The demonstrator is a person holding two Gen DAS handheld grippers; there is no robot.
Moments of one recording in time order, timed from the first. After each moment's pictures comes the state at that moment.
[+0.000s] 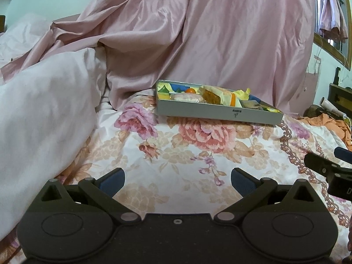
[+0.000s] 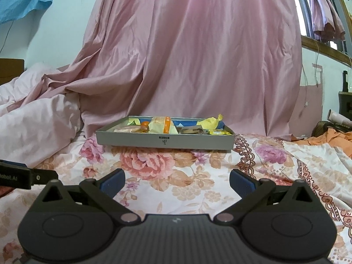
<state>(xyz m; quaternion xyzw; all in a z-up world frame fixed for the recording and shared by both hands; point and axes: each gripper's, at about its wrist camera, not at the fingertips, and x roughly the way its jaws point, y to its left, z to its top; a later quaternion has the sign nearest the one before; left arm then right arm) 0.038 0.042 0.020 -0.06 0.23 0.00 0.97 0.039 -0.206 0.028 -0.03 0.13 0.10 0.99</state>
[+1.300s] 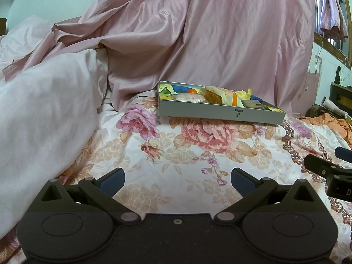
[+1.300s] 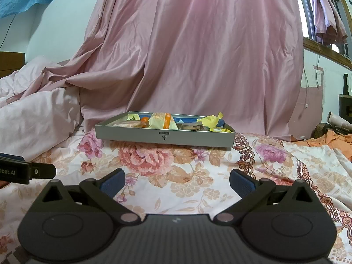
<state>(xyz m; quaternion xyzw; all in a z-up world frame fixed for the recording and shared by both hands) 0.036 0.042 0.018 -0.05 0.22 0.01 0.97 0.039 -0.202 0.023 -0.04 0.13 0.10 0.99</state>
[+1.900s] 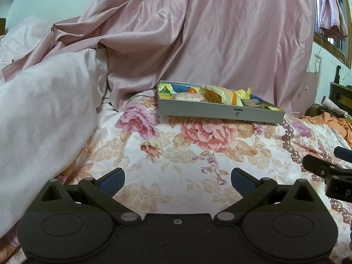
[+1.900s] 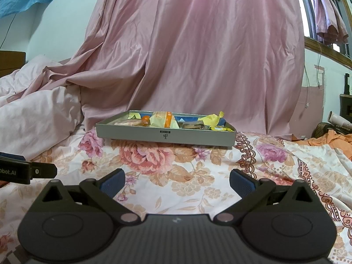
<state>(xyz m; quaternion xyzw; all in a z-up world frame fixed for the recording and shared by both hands) 0.037 0.041 0.017 -0.05 0.22 0.01 0.97 0.038 -0.200 0.020 -0.04 0.13 0.10 0.99</state>
